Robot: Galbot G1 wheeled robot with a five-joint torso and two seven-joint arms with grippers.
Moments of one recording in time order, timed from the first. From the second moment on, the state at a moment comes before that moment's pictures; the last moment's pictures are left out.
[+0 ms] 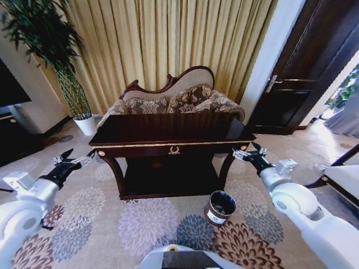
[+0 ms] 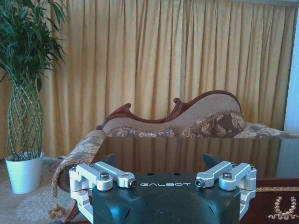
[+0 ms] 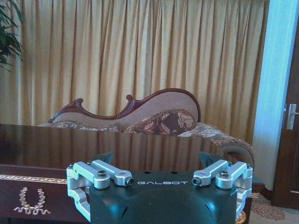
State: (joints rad) left arm 1.80 -0.76 -1.19 -2.26 -1.05 0.24 -0.07; right arm -1.51 0.68 0.74 2.21 0.85 -0.20 0.29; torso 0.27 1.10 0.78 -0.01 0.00
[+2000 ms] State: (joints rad) left arm 1.87 -0.78 -1.27 -2.31 -1.06 0.21 -0.04; right arm -1.57 0.73 0.75 2.32 0.83 -0.20 0.35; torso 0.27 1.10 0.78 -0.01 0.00
